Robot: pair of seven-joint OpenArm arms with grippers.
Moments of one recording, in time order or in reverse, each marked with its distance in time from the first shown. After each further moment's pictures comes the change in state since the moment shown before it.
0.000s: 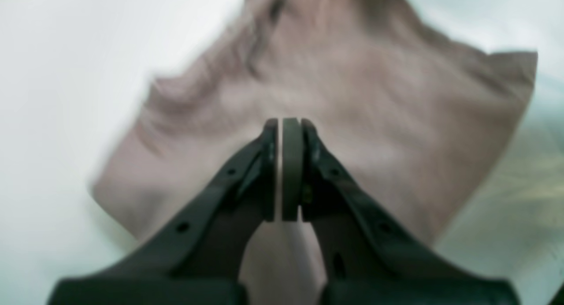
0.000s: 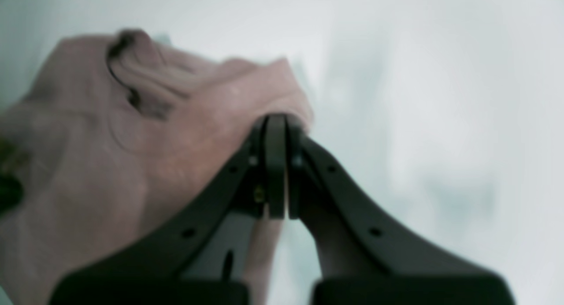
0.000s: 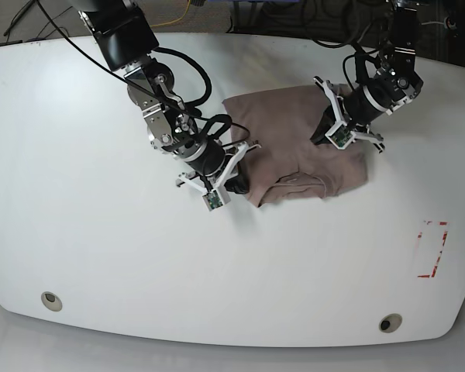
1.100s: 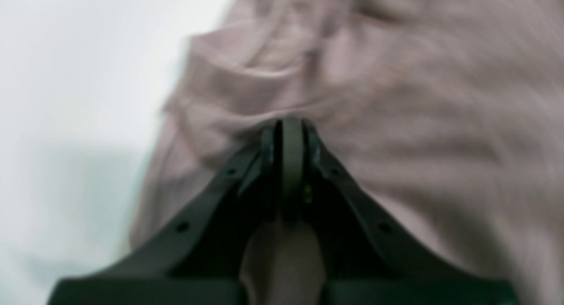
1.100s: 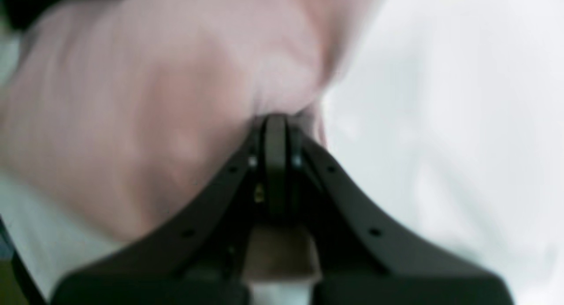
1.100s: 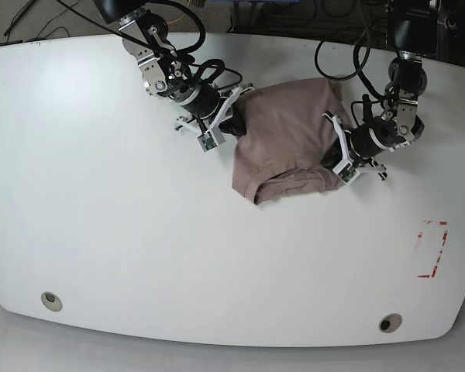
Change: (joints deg) left arm -19.4 -4.6 6.0 -24.6 -0.8 -0.2 -0.9; right arm -17.1 3.8 0.5 7.0 0.1 1.5 2.3
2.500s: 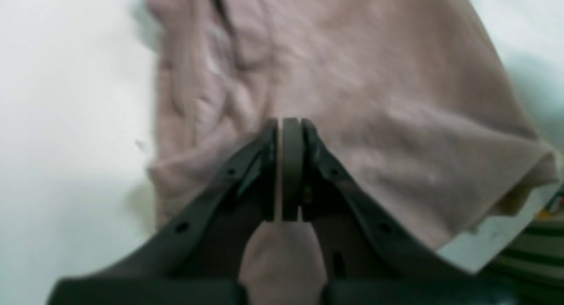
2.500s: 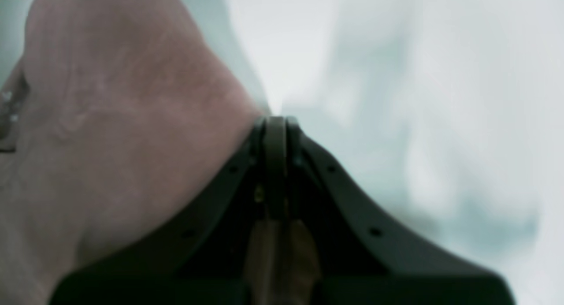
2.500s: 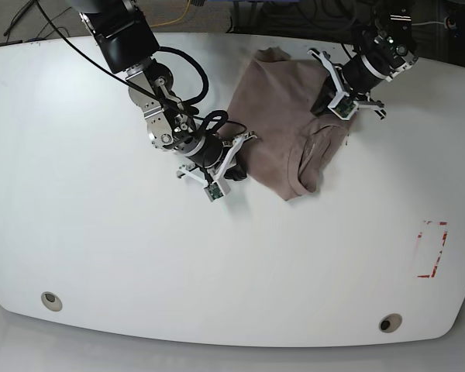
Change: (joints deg) left arm 28.6 10.1 -11.8 28.6 0.7 -0.4 0.8; right arm 16.9 -3.3 -0.3 -13.2 -0.2 2.5 -2.5
